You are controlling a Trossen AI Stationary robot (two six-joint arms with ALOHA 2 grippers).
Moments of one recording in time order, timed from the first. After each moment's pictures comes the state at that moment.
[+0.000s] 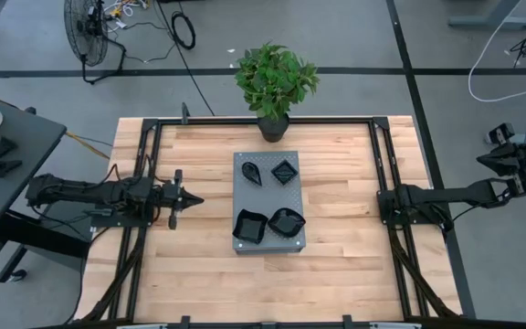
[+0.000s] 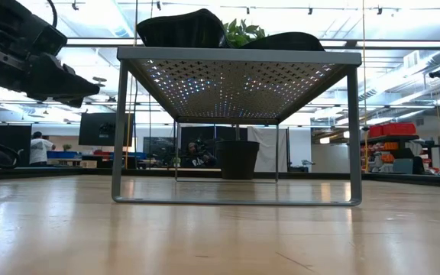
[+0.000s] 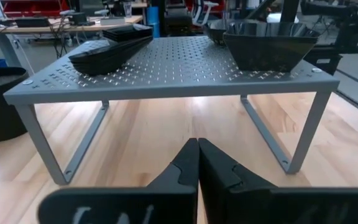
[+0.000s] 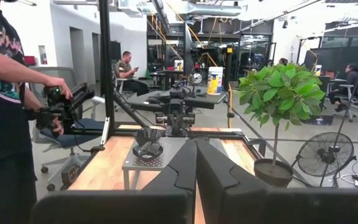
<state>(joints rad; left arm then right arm) -0.07 0.22 0.02 0.05 -0.08 0.01 0.04 0.00 1.56 -1.48 0.00 -0.04</state>
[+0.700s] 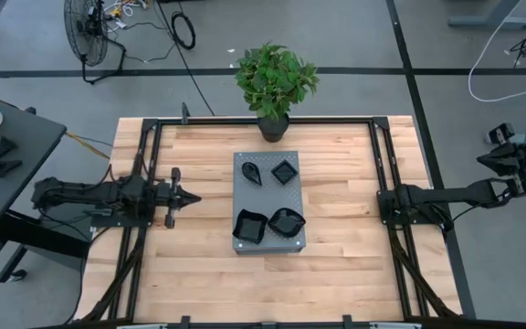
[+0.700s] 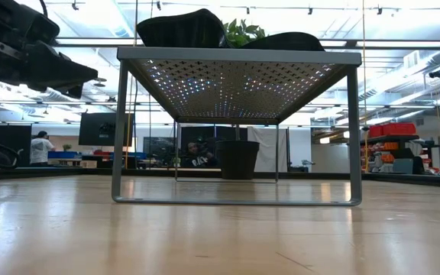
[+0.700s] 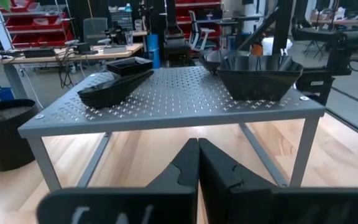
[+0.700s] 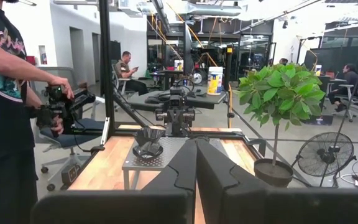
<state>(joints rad) -0.07 0.10 0.01 0.03 -0.07 0.04 0.04 0.00 1.56 -1.48 0.00 -0.04</state>
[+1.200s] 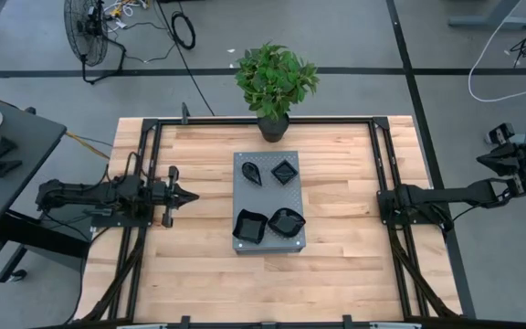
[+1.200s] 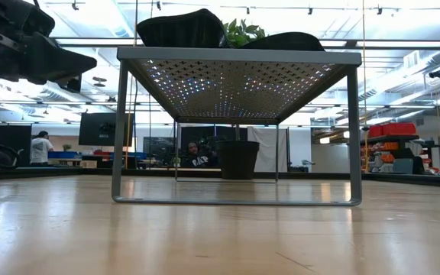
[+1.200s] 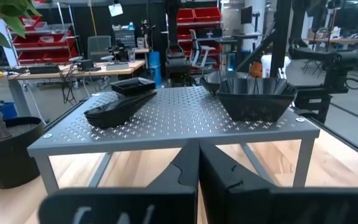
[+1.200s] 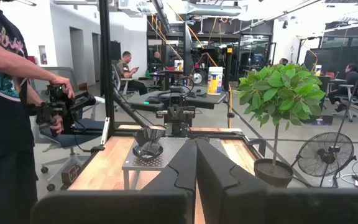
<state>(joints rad) -0.07 0.03 0.01 0.02 -0.07 0.04 0.04 0.00 1.56 -1.48 0.00 -0.04</state>
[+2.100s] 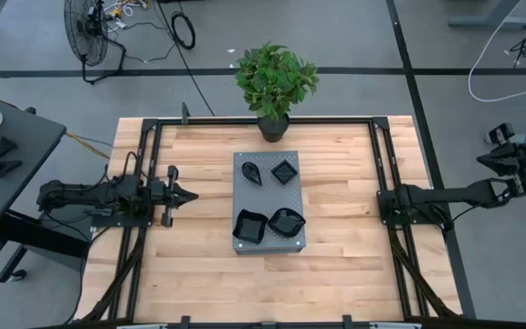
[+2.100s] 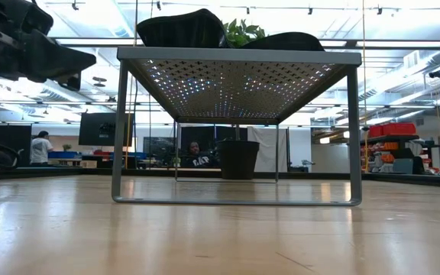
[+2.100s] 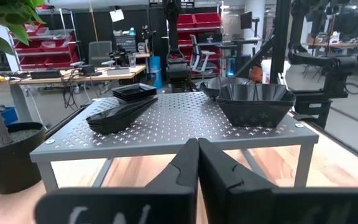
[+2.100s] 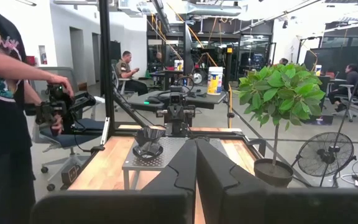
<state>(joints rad) -0.07 0.00 0.01 0.02 -0.07 0.04 0.04 0.00 1.56 -1.48 0.00 -0.04</state>
